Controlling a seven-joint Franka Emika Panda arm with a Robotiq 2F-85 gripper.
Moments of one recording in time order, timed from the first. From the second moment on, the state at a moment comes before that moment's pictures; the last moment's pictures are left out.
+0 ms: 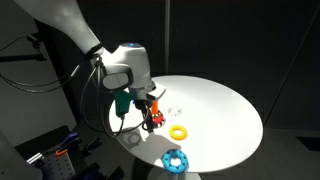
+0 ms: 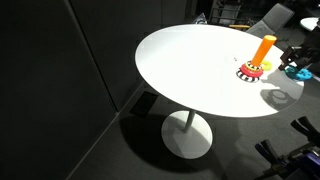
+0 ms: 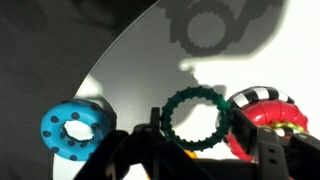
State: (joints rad) arm -0.12 0.11 -0.17 -2.59 0.06 2.79 0.14
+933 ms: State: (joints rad) arm -0.12 -0.07 -0.16 -2.54 0.06 2.63 0.17
